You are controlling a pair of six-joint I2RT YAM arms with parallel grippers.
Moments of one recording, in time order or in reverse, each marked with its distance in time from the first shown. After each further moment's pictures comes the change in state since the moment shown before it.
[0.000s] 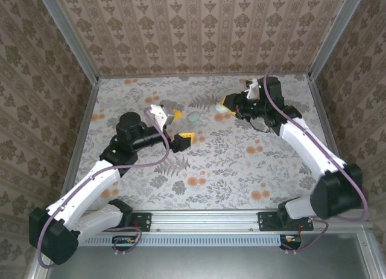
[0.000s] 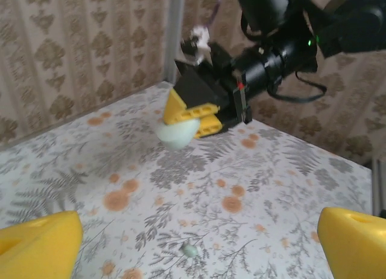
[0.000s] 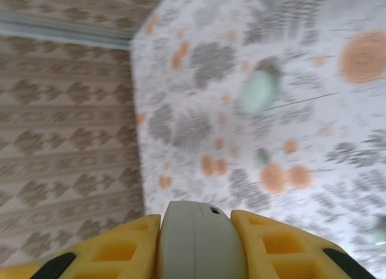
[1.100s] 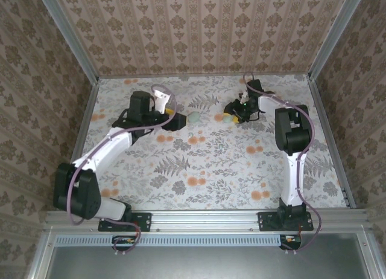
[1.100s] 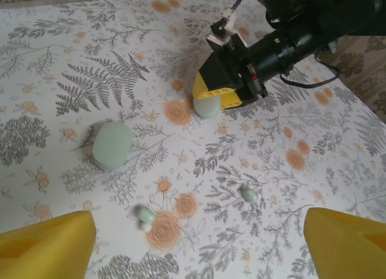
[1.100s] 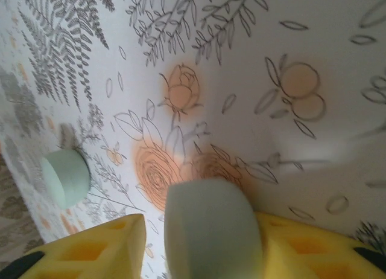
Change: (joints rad) left arm 0.186 0.447 0.278 -0.285 0.048 -0.001; right arm -0.083 0.642 0.420 -0.241 0.032 -0.294
